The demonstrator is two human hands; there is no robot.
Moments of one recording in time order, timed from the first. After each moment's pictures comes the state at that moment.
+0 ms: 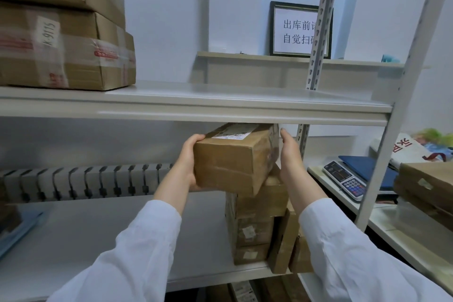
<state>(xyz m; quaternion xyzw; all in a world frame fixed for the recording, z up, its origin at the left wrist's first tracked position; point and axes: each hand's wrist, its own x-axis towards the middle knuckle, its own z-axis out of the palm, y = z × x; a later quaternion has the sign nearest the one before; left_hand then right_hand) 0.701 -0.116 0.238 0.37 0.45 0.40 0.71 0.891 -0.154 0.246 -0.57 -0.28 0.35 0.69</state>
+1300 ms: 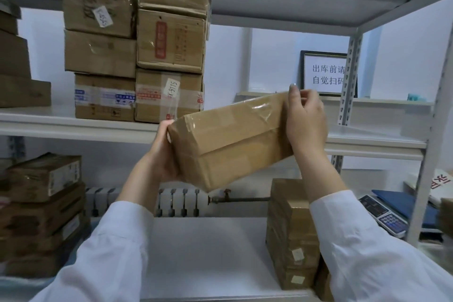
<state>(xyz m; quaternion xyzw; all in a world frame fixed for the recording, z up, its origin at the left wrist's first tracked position) 0.493 -0.185 0.328 0.48 0.35 0.47 0.65 0.726 -0.241 0.377 -0.57 -0.47 -0.06 0.67</state>
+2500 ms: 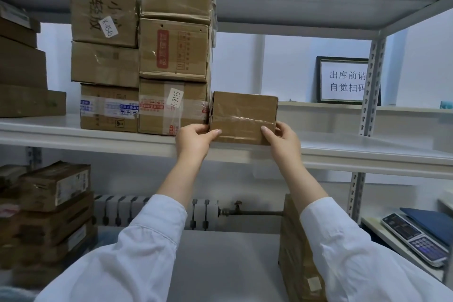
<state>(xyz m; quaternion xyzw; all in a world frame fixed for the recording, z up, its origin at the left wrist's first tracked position) 0.550 -0.135 0.349 0.55 0.46 0.65 0.25 0.731 -0.134 0.342 -0.50 -0.56 0.14 0.65</state>
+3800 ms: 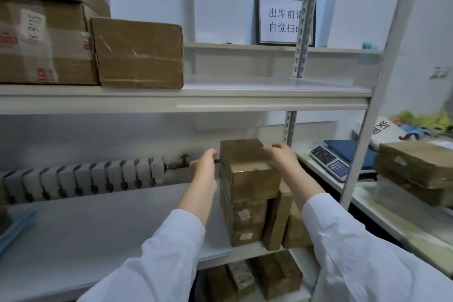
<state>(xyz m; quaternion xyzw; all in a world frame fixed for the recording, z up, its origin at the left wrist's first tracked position) 0.744 -0.145 0.211 0.28 0.52 0.51 0.63 0.901 -0.178 0.216 -0.72 -0.38 0.26 0.51</state>
